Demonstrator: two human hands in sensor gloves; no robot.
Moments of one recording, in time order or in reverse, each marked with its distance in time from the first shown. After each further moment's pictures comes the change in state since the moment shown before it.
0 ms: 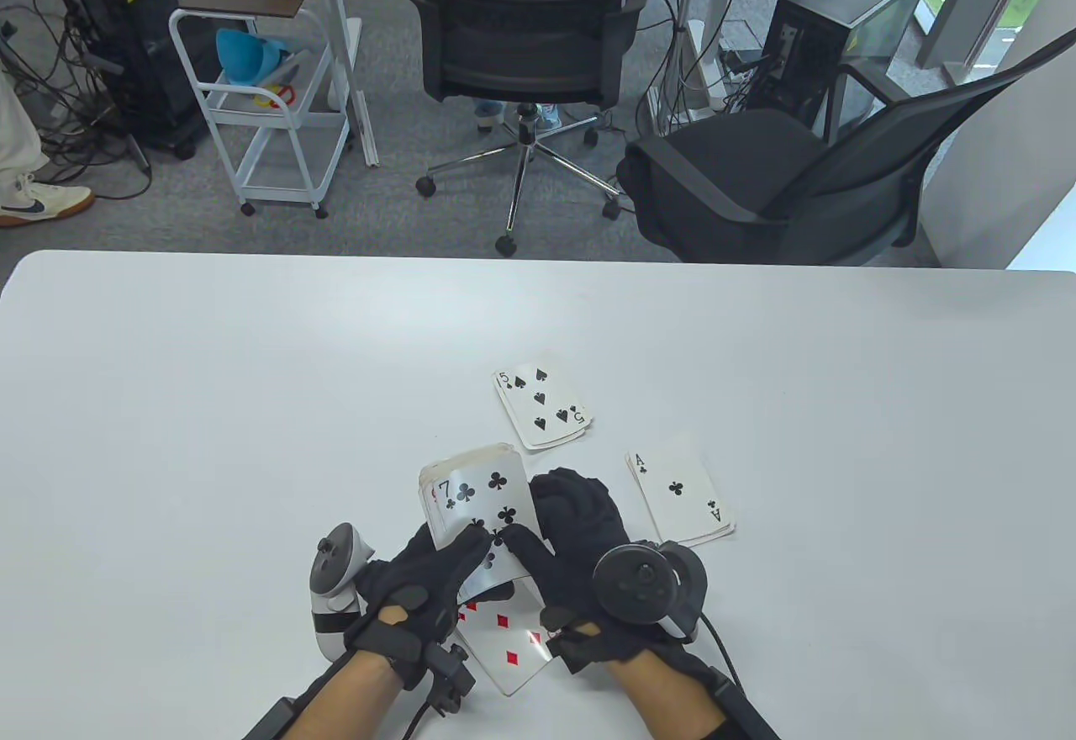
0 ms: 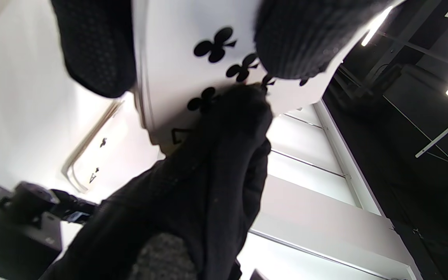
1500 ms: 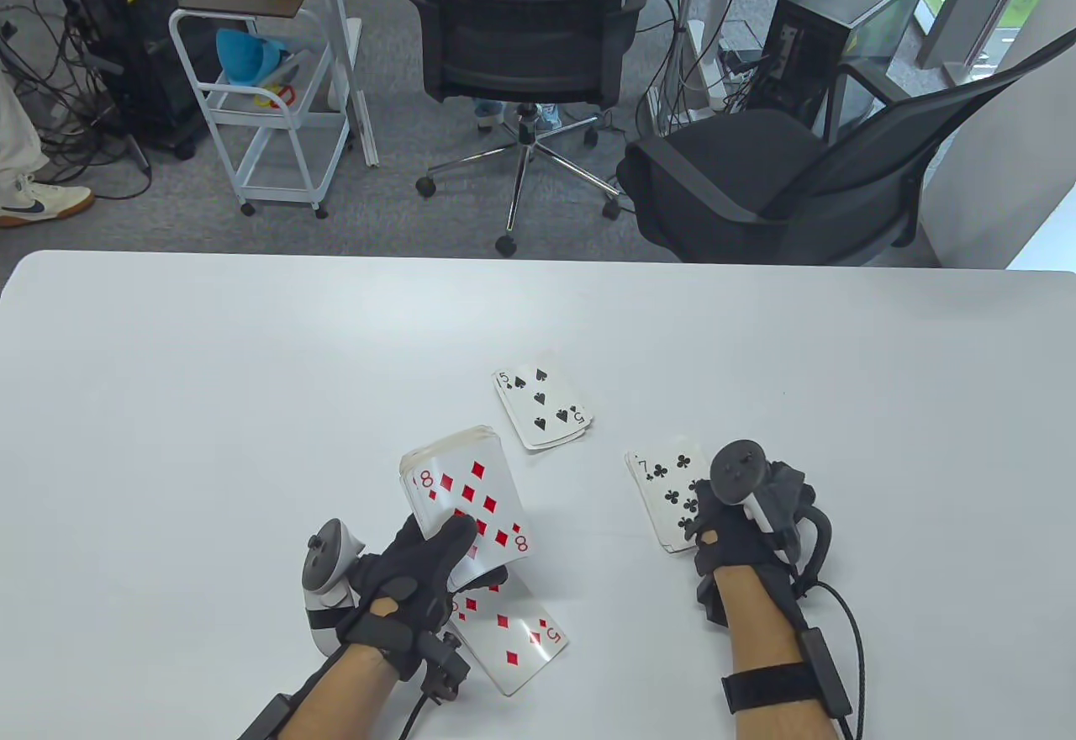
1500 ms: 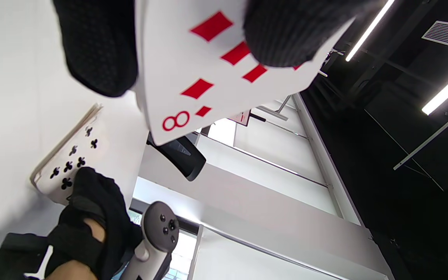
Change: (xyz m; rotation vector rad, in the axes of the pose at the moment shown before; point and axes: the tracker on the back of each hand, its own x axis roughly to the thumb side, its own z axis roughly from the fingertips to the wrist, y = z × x) left_hand 0.007 0.008 -0.001 0.031 -0.052 0.045; right_hand -0.165 -0.056 -0.015 0.283 0.833 0.676
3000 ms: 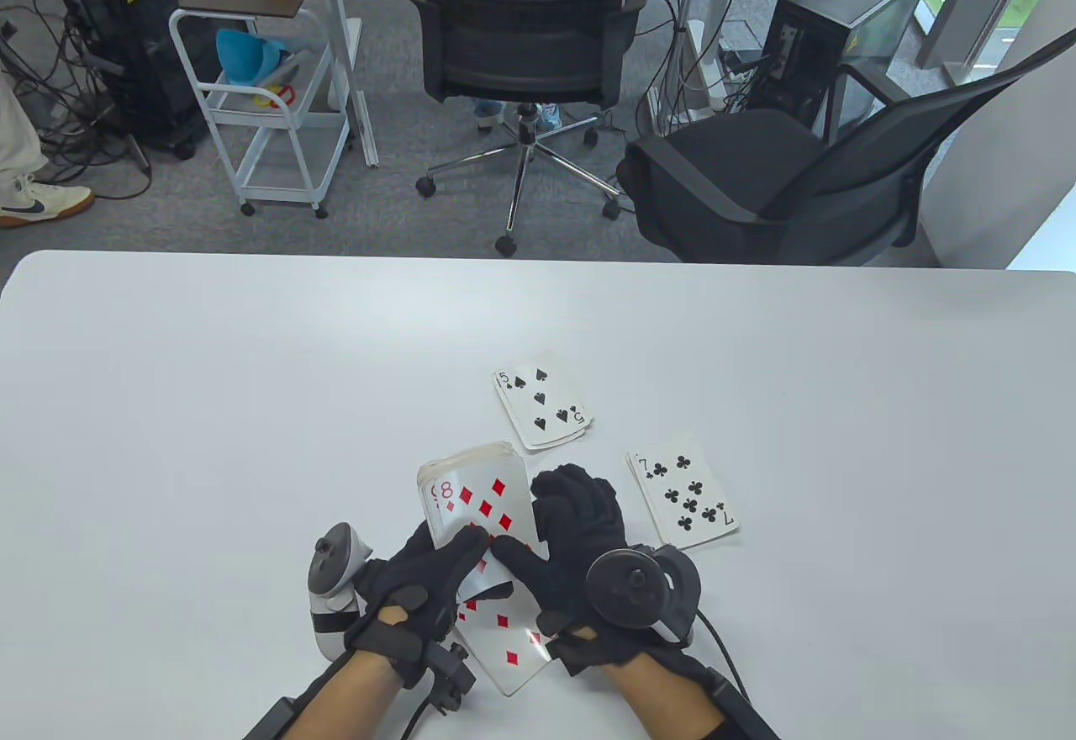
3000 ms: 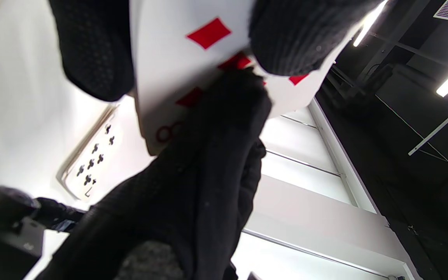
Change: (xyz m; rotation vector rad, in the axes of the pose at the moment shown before) left_hand -0.008 -0.004 0.000 -0.022 0.023 -0.056; right_hand 0.108 -0.017 0.140 -0.308 -0.814 -0.655
